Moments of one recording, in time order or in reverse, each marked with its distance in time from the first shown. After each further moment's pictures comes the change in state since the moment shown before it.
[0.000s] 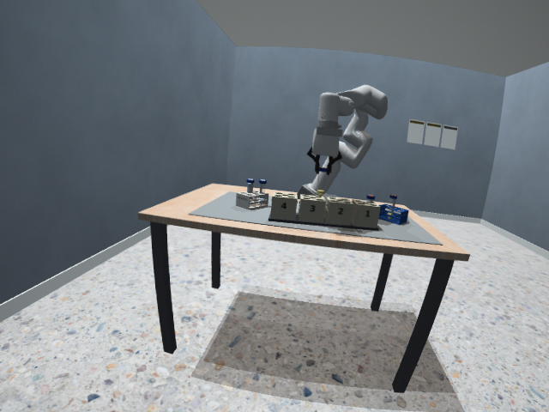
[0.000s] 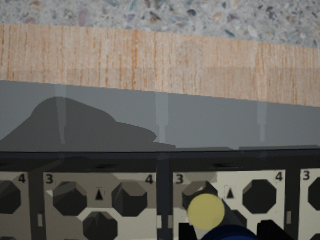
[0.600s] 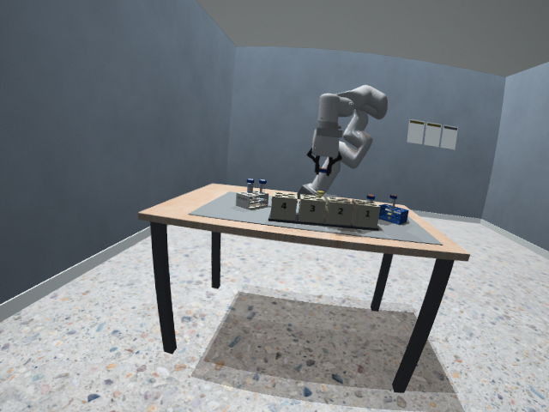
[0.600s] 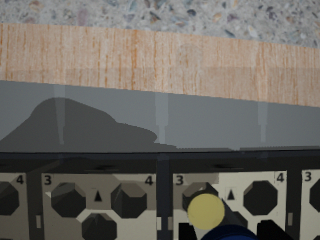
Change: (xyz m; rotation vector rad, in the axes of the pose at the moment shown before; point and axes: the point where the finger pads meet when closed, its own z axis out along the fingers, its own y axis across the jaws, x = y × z) arm 0.000 0.000 0.003 0.000 0.001 0.000
